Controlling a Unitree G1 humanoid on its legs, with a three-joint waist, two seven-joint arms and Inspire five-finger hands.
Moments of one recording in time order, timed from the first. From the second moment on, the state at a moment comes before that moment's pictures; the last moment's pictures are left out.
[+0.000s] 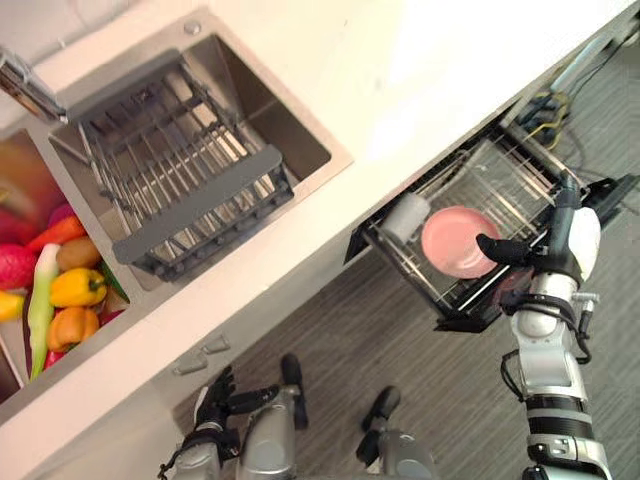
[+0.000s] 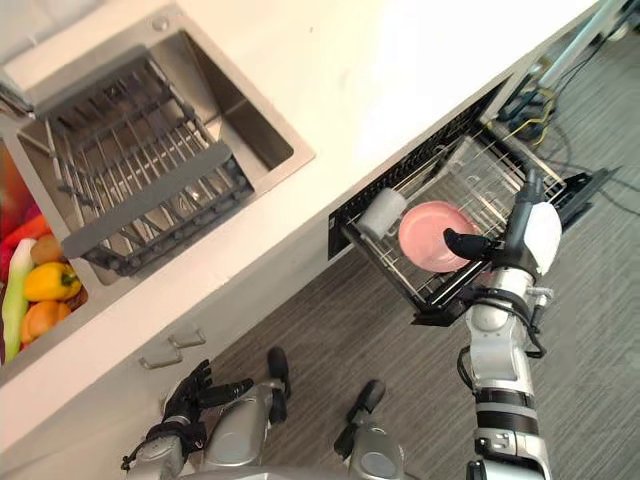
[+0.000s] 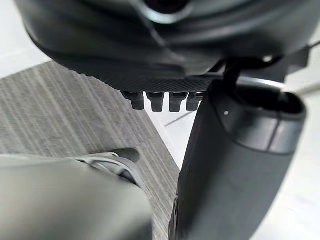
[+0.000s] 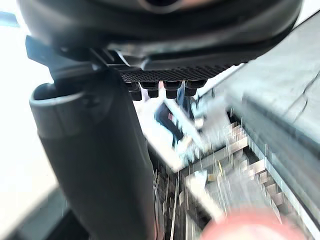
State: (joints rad) left arm 0.12 0.12 0.16 0.79 -0.10 -0.09 0.00; right arm -0.18 -0.34 -0.33 0.12 -0.43 0.10 -0.37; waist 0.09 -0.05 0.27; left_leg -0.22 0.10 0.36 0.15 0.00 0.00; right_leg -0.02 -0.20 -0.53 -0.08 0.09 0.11
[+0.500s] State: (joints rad) left arm 0.07 0.07 0.14 0.78 -0.16 -0.07 0.07; right arm -0.28 -0.35 -0.54 0.18 -0.04 0.36 -0.58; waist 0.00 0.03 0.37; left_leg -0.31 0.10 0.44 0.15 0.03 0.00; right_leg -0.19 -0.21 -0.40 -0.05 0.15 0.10
